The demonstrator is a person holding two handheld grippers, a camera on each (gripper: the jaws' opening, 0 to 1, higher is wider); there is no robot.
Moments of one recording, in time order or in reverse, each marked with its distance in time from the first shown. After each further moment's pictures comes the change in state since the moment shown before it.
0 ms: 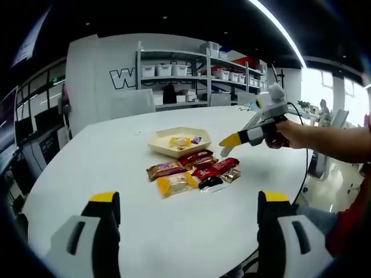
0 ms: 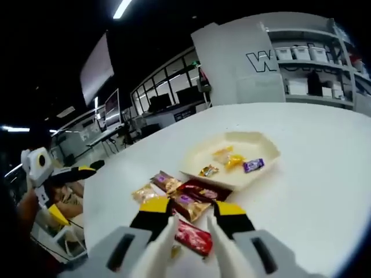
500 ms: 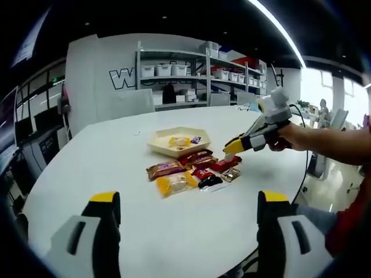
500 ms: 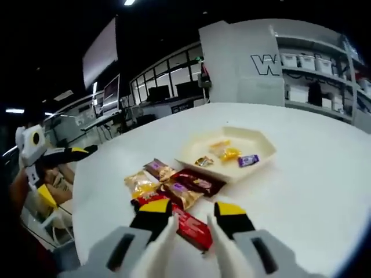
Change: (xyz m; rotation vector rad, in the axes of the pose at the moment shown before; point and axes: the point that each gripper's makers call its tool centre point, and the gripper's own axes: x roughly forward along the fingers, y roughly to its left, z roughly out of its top) left arm 0.000 0.000 0.000 0.003 0.000 -0.003; right arm -0.009 -0.014 -0.009 -0.039 0.023 -0.085
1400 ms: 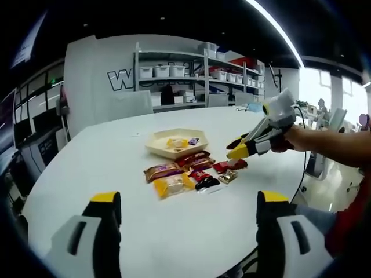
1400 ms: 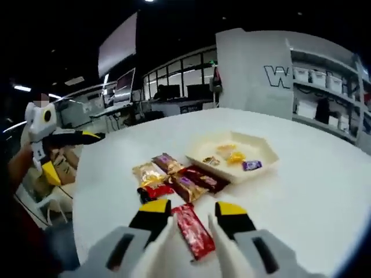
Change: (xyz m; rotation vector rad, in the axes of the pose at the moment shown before) left arm 0.000 -0.005 0.003 0.006 -0.008 -0.012; right arm -0.006 0.015 -0.009 -0.142 0.006 0.060
